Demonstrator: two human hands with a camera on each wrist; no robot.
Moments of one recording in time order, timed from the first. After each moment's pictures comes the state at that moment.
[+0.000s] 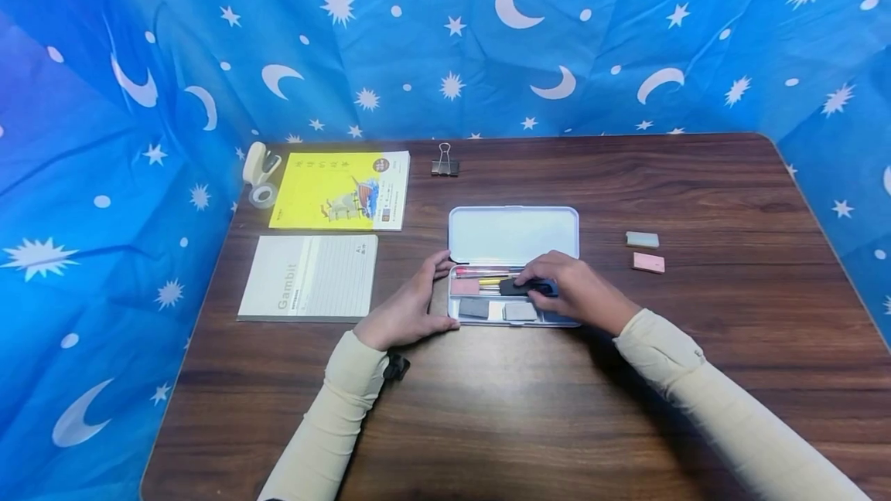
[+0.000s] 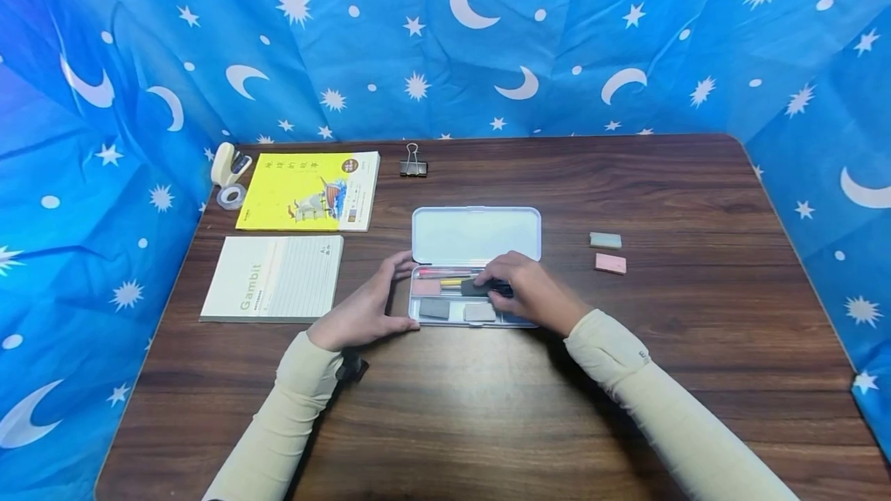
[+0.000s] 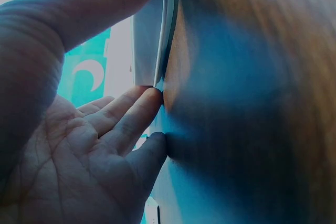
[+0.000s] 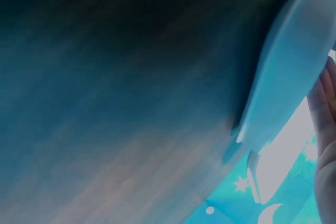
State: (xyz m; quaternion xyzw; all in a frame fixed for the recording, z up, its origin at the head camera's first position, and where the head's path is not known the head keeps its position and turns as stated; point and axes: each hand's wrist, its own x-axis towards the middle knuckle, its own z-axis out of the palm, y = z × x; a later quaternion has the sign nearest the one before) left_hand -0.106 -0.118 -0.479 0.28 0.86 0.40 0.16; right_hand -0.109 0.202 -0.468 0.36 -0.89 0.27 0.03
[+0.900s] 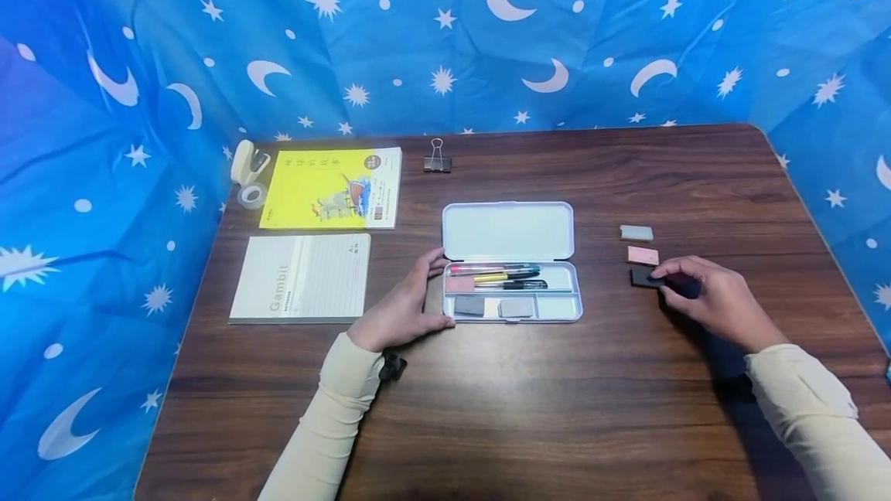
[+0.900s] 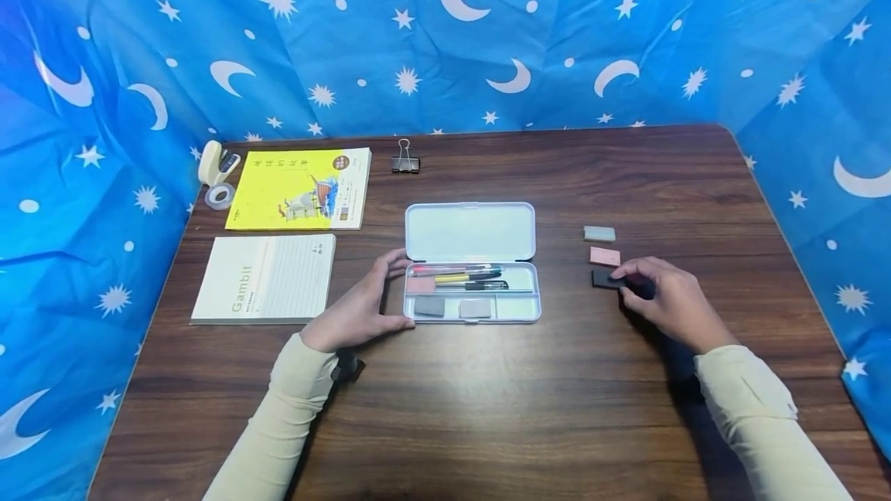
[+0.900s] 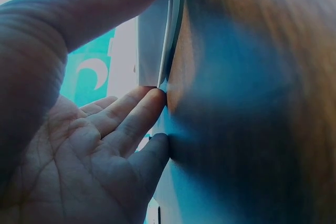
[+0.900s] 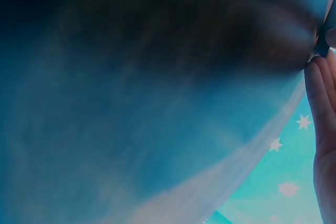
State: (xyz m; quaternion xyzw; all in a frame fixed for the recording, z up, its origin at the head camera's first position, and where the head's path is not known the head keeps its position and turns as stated) left_hand -0.108 -0.119 -0.484 0.28 0.85 0.41 0.16; right_hand -0.060 0.368 -0.481 0.17 -0.95 0.23 0.10
